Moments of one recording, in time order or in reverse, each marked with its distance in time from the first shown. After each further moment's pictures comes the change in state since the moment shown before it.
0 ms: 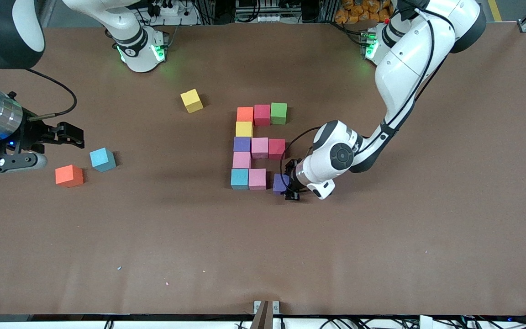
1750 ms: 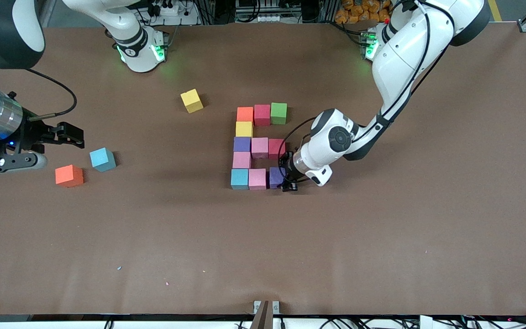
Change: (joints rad) left arm 0.004 -0.052 -0.030 -0.149 -0.010 0.190 -0.098; right arm 0.000 0.000 0.000 0.000 0.000 0.000 0.000
